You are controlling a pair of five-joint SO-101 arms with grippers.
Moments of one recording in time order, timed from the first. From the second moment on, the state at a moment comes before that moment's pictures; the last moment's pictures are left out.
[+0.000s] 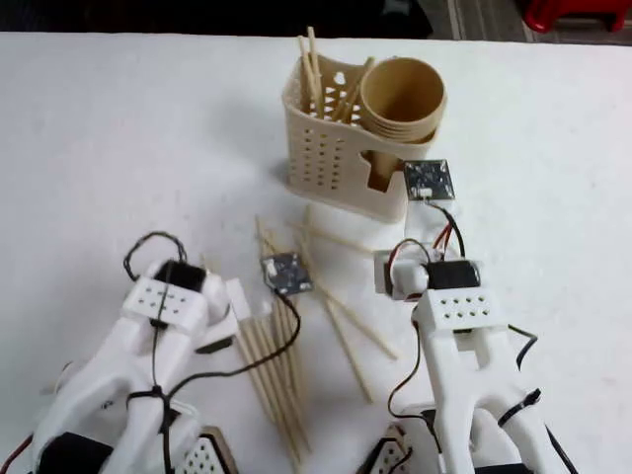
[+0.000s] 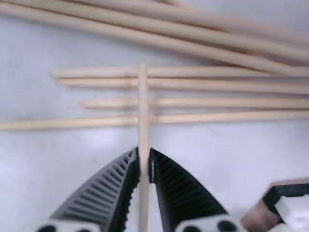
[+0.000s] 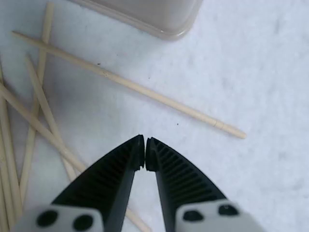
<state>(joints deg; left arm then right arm) 10.9 -29.5 60.4 68.2 -50.8 -8.6 -34.1 54.9 52.7 -0.7</state>
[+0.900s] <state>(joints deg) 14.6 -29.5 7.6 62.6 -24.9 -8.6 -34.1 54.9 52.7 -0.7</state>
